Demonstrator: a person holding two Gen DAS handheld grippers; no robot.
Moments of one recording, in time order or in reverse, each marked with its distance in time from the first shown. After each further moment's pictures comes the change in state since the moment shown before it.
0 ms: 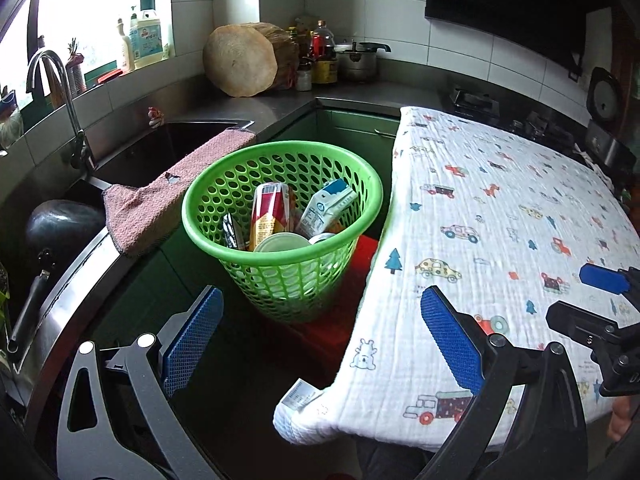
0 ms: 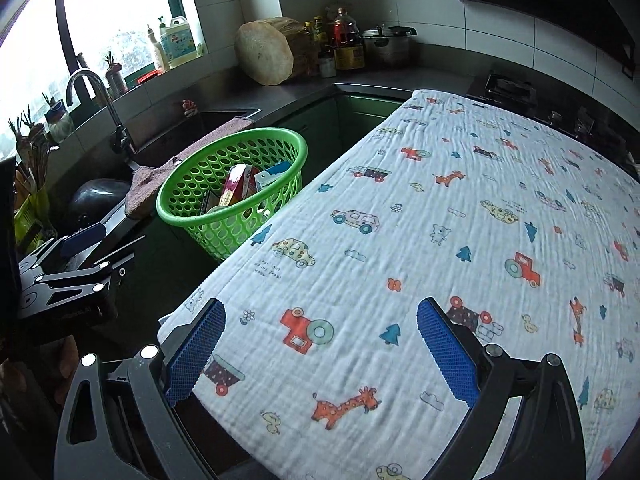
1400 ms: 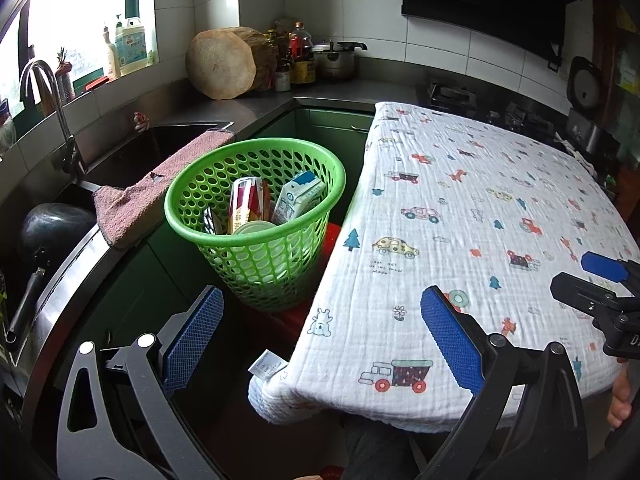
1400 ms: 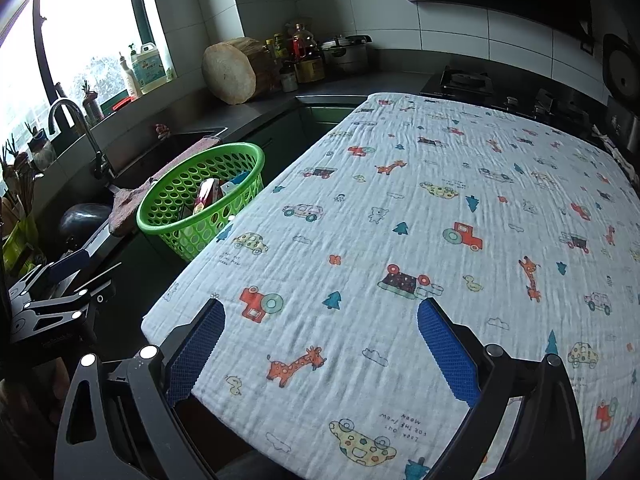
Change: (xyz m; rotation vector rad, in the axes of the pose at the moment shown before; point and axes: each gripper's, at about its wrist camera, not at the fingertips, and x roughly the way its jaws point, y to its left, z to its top) left arm -0.024 -0.027 -0.016 0.037 0.002 -0.041; right arm -0.034 -0.032 -0.024 0.083 -0.046 -0.059
